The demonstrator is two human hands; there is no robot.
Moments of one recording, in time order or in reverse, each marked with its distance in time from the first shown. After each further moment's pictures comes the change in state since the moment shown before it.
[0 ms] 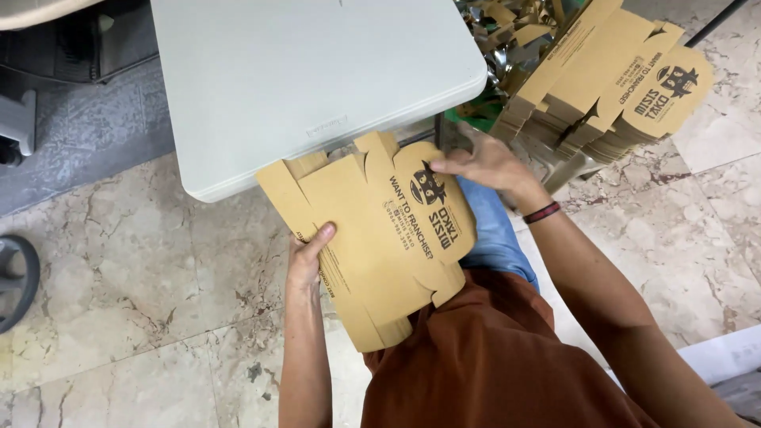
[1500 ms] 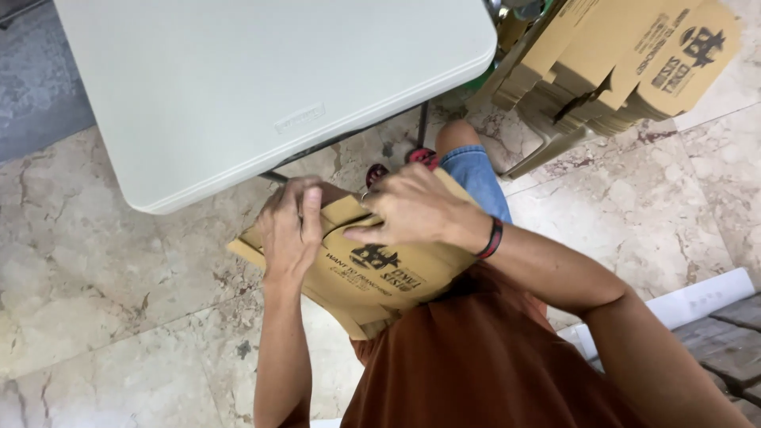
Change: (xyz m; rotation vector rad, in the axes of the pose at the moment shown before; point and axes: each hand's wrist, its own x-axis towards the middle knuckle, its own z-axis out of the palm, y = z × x) left_hand 0.021 0.145 0.085 0.971 -0.186 0.483; right_hand 0.021 -0.046 0.085 -0.445 -0.066 -0.843
